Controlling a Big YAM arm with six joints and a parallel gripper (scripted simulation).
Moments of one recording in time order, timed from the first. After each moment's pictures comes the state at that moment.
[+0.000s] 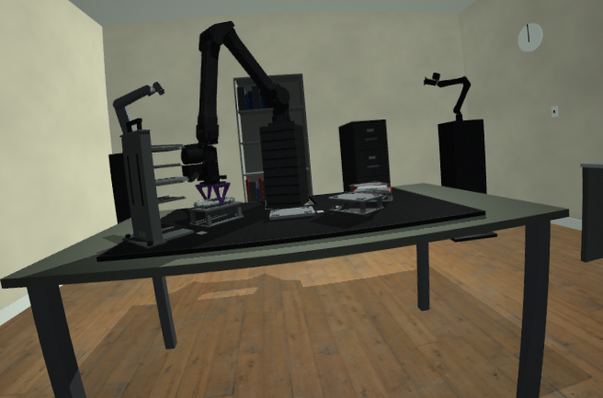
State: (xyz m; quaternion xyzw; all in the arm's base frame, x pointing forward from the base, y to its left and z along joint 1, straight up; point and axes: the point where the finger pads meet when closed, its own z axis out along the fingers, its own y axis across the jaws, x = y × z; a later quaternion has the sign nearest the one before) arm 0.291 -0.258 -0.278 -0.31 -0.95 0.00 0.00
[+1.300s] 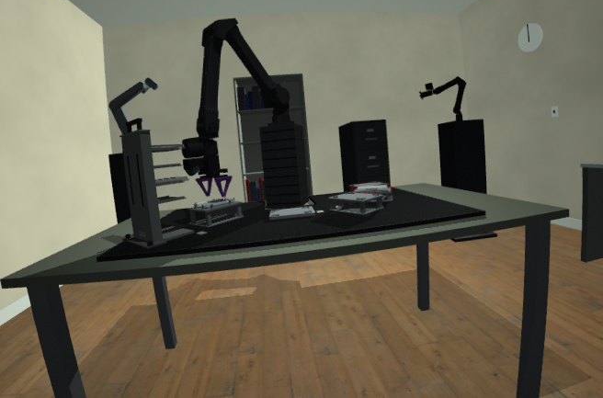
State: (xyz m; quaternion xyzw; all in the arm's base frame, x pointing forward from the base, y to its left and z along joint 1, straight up) arm 0.285 -0.253 -0.255 -0.31 -0.95 -0.01 0.01
